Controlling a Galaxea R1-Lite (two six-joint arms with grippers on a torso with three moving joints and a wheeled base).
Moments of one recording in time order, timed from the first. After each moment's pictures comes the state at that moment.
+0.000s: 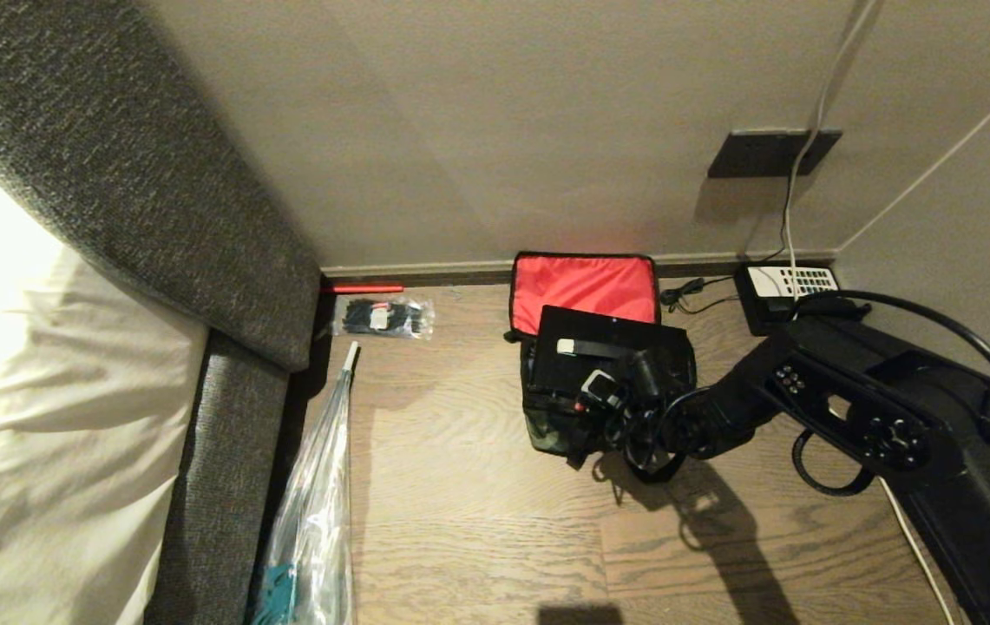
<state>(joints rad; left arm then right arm) 0.00 0.00 0.00 0.01 0.01 0.00 0.38 2.52 -1.43 -0.34 -0.35 -0.61</state>
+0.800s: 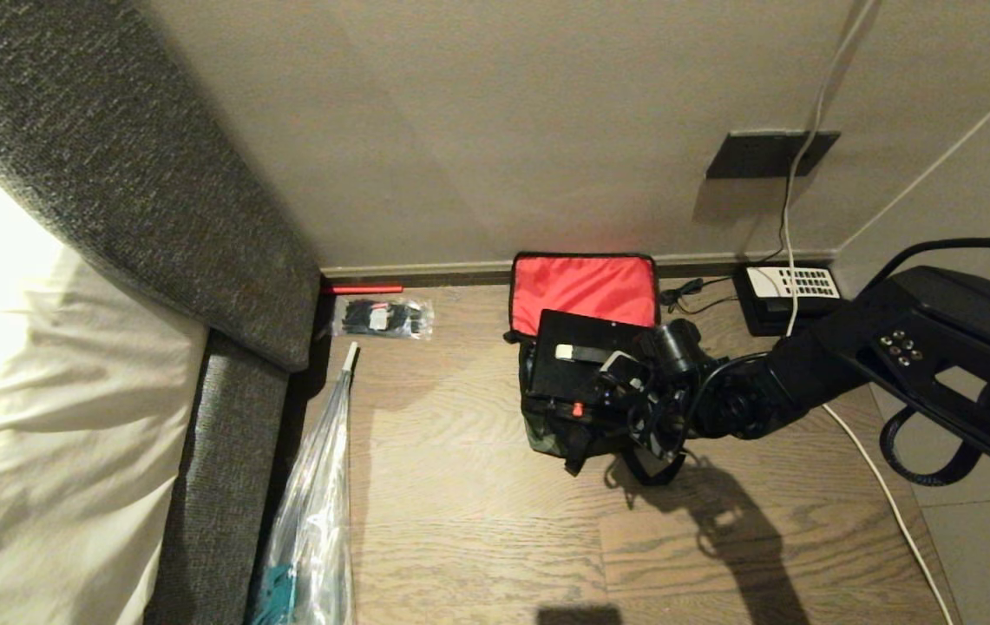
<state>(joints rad) 0.00 0.00 0.00 0.01 0.01 0.00 0.40 2.29 -1.28 -0.19 -0.34 -0.54</state>
